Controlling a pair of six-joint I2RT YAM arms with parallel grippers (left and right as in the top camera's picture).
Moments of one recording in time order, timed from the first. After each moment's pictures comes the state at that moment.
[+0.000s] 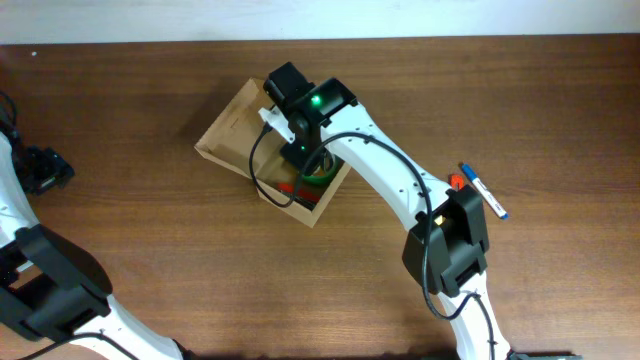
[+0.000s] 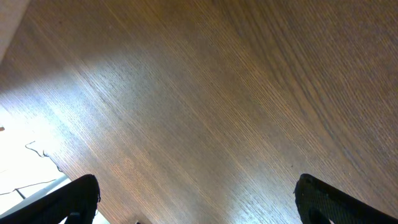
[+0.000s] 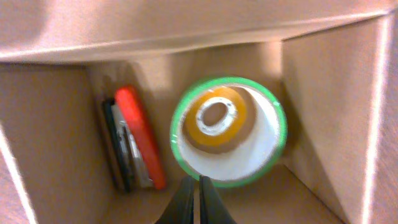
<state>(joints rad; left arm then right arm) 0.59 1.99 1.91 -1.40 -0.30 -0.23 0.65 2.27 2.17 -1.24 0.05 -0.23</state>
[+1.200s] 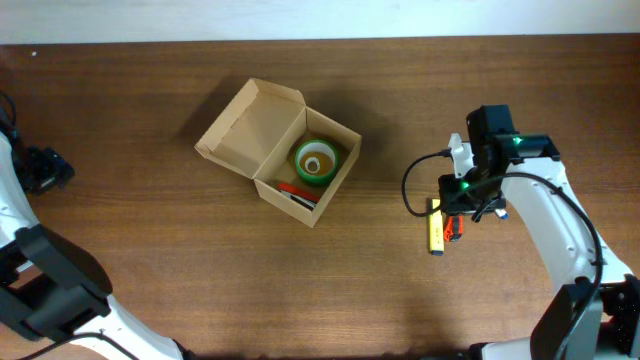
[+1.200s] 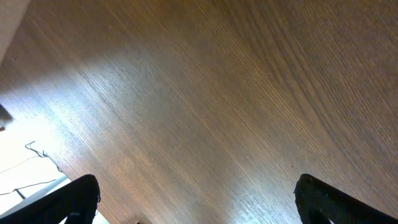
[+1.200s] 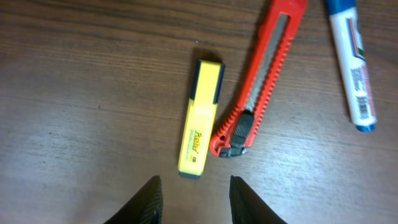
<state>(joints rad) 0.59 1.99 1.91 -1.40 -0.30 -0.23 0.04 1.59 1.20 -1.09 -0.09 -0.03</state>
